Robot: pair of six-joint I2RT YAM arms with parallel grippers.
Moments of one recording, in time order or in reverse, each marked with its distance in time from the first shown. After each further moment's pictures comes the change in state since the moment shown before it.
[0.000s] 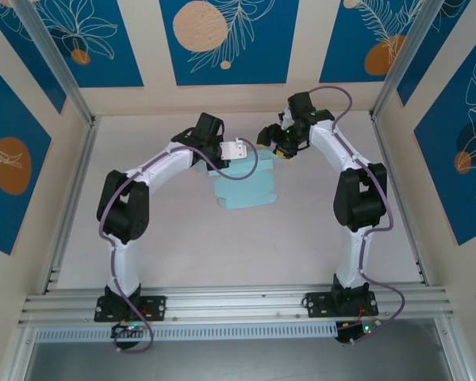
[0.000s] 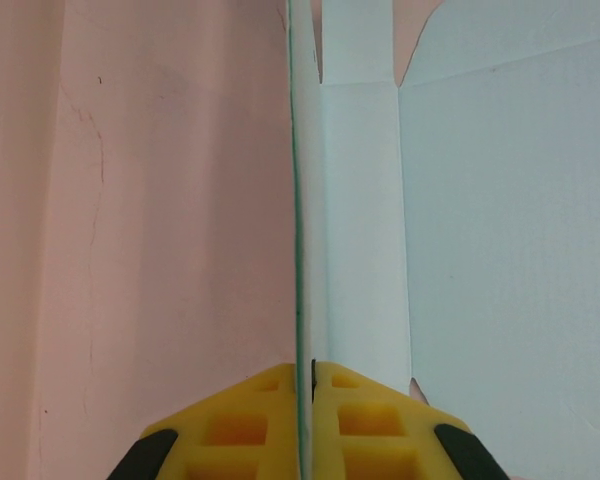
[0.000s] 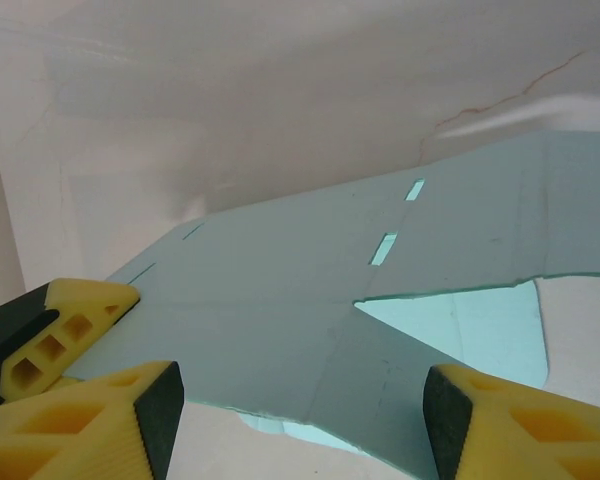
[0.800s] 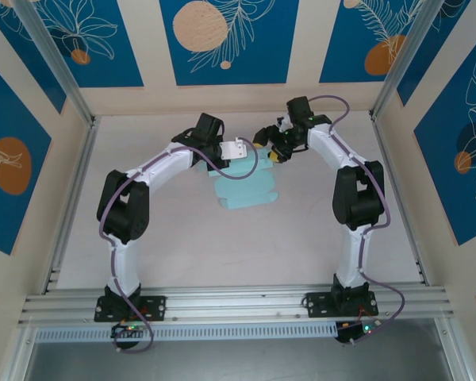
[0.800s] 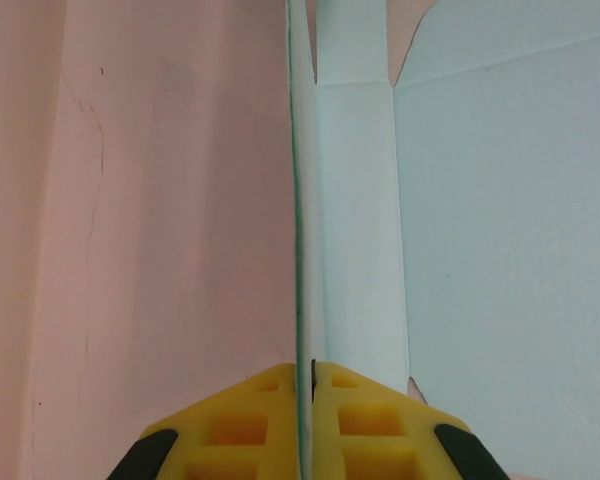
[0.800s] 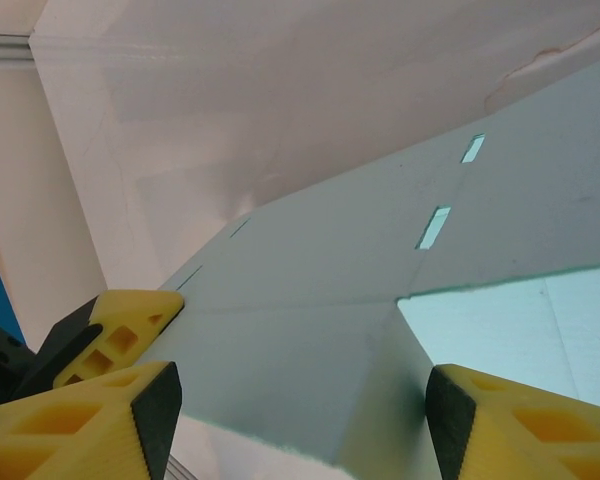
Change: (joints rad) left arm -0.002 0.000 -0.006 0.008 -0.007 -0.026; right arm 0.001 0.027 -0.054 0.109 -0.123 0.163
